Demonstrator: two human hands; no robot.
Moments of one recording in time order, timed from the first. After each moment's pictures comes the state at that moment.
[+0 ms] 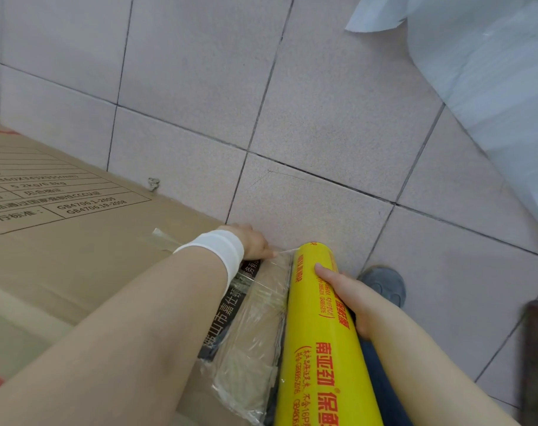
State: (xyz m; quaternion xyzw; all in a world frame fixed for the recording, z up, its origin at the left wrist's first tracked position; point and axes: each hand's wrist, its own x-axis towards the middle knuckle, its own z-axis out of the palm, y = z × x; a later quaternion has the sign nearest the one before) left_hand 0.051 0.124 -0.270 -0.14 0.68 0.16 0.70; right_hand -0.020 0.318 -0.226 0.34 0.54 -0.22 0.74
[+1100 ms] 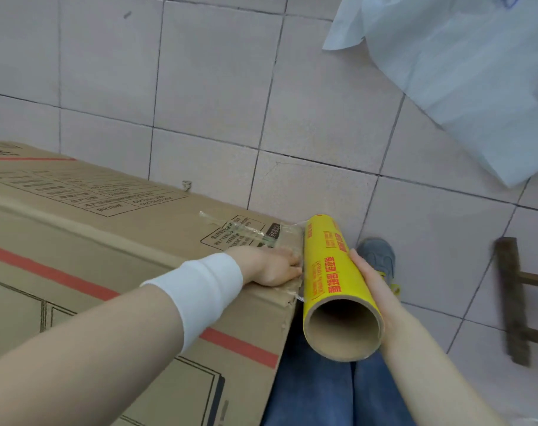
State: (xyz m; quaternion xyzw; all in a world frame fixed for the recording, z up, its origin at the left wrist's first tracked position) left_hand 0.049 0.167 -0.075 -0.05 0.67 0.28 0.69; right_hand 0.010 0.346 -0.093 0.46 0.46 -0.40 0.64
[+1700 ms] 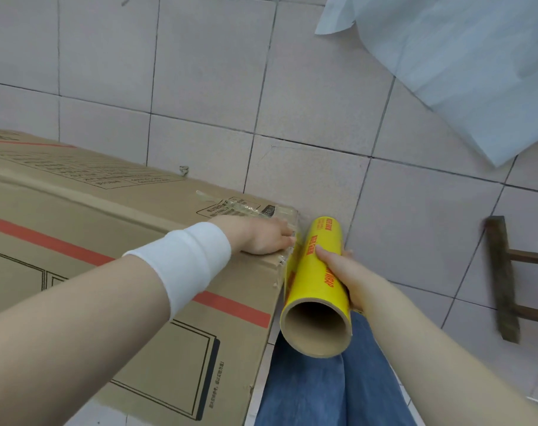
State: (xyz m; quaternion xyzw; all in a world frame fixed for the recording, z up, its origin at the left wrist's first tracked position) left_hand 0.052 0.170 -0.052 -0.07 0.70 0.29 0.65; right_hand 0.041 0.348 -0.103 0.34 0.60 -0.26 0.67
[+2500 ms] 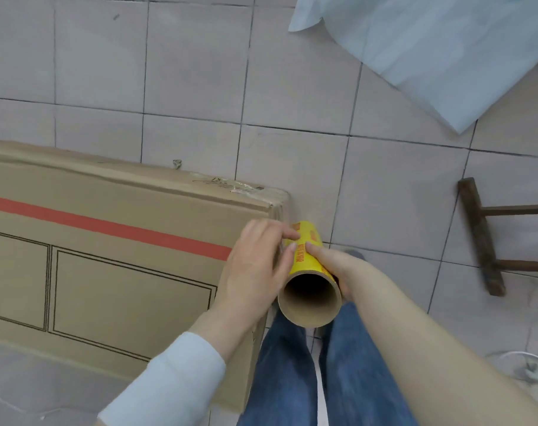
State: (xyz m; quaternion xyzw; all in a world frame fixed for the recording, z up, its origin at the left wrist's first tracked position) left_hand 0.167 0.256 0.028 -0.22 0.89 0.38 0.08; right_hand 0.097 0.385 -0.071 0.37 0.55 -0.26 0.70
